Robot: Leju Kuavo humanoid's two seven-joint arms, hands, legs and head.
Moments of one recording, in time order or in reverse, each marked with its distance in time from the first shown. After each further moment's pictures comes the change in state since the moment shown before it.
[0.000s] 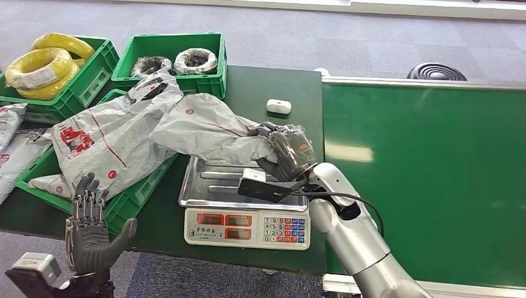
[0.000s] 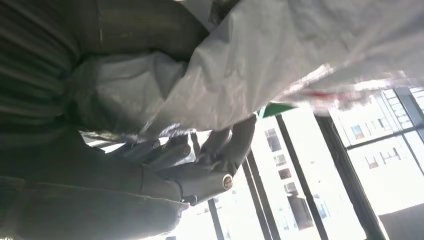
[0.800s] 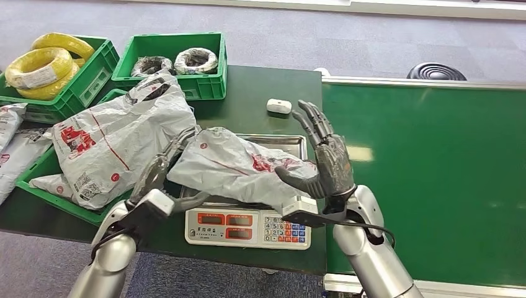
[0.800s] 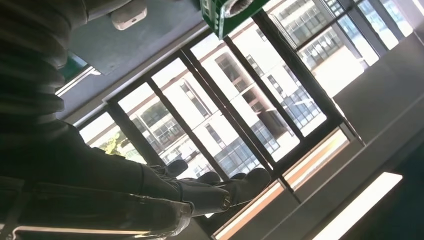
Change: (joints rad) left arm -0.482 0.057 -0.200 0.255 -0.591 -0.255 0.164; right arm 0.190 -0.107 -0.085 -0.243 -0.251 -0.310 -0.245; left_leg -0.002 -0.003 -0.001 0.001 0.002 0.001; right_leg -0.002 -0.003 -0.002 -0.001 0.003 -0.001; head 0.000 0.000
